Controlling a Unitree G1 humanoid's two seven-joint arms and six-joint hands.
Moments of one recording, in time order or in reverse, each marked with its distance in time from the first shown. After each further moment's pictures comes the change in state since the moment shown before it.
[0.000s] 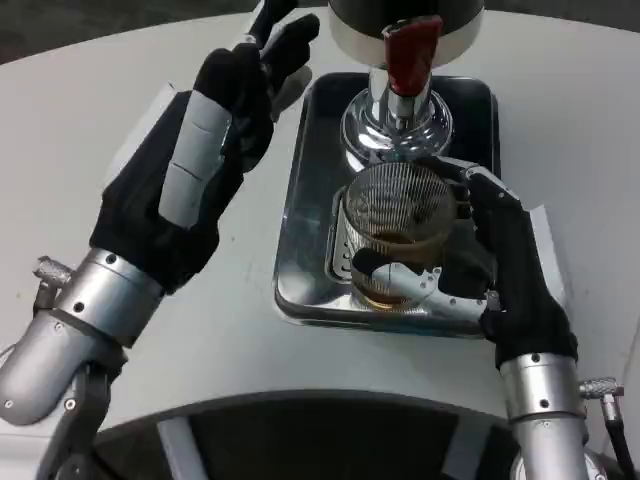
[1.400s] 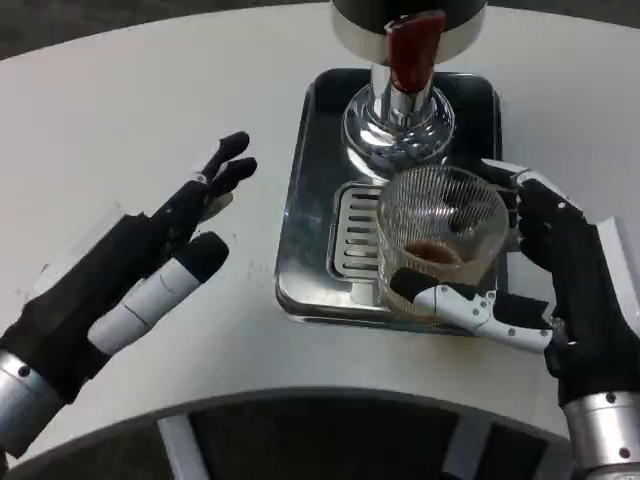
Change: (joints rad) left arm 0.299 0.226 0.073 -0.010 0.135 -0.218 -0.112; right arm 0.244 -0.018 -0.038 -0.423 0.045 0.102 0.166
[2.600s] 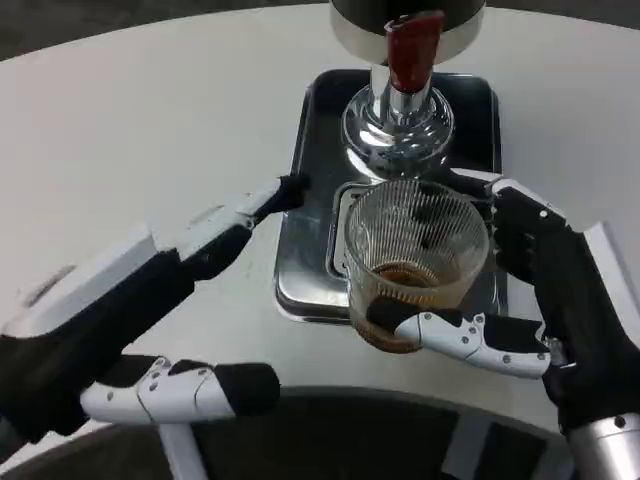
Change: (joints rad) left arm 0.134 0.163 0.079 -0.164 0.103 -0.208 -0.086; right arm 0.108 -0.001 0.045 -0.222 0.027 0.093 0.138
